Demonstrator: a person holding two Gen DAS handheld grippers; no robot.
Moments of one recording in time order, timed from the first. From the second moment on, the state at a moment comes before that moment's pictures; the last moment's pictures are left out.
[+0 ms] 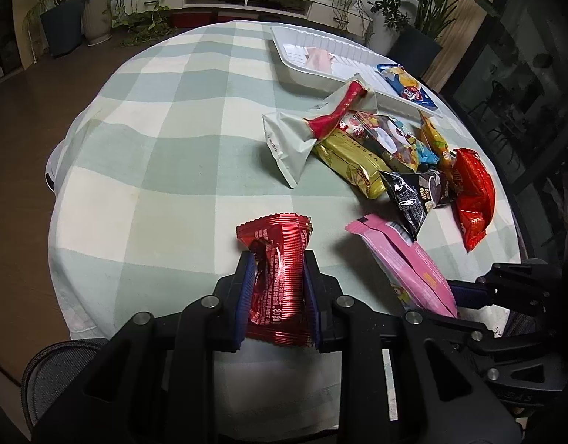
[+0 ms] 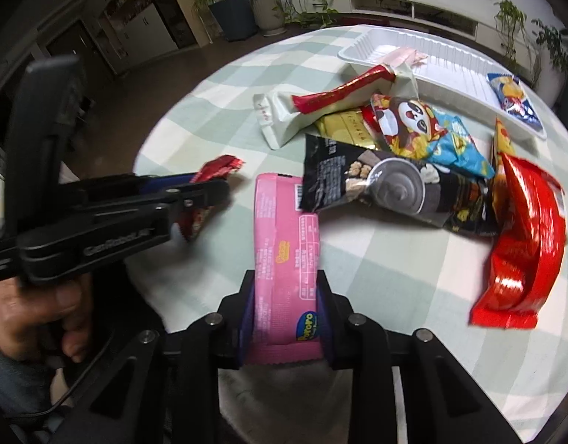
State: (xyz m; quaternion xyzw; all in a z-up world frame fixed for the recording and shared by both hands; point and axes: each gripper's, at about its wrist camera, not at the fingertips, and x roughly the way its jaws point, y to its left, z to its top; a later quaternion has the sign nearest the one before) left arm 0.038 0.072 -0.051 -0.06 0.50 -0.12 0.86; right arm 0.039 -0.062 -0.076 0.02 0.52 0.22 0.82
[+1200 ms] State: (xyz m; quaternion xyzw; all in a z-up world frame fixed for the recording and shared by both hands) left arm 0.140 0.061 0.064 -0.08 0.42 -0.19 0.88; right arm 0.059 -0.262 0.037 0.17 0.38 0.10 0.90
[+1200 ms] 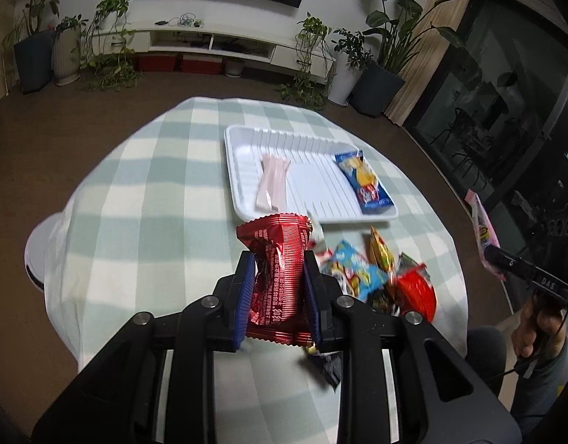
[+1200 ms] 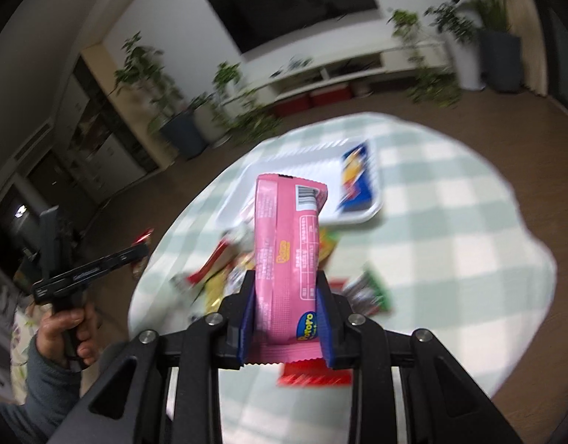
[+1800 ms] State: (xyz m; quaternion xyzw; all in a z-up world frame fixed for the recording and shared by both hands) left arm 0.325 -0.009 0.032 0.01 0.44 -0.18 0.88; right arm 0.217 -0.240 0.036 0.07 0.38 0.08 0.92
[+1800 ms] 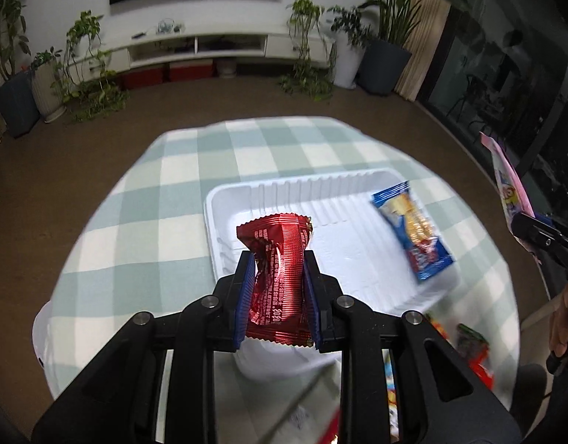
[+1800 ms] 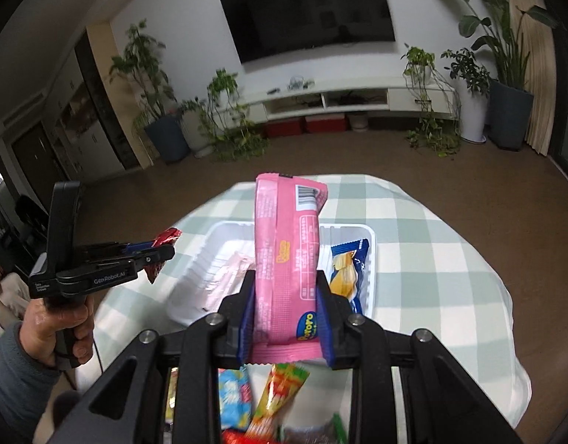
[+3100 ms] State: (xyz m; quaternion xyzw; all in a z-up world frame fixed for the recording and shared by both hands) left arm 0.344 -0.033 -0.024 0.08 0.46 -0.17 0.87; right arm 0.294 -0.205 -0.057 -0.03 0.48 0.06 0.87
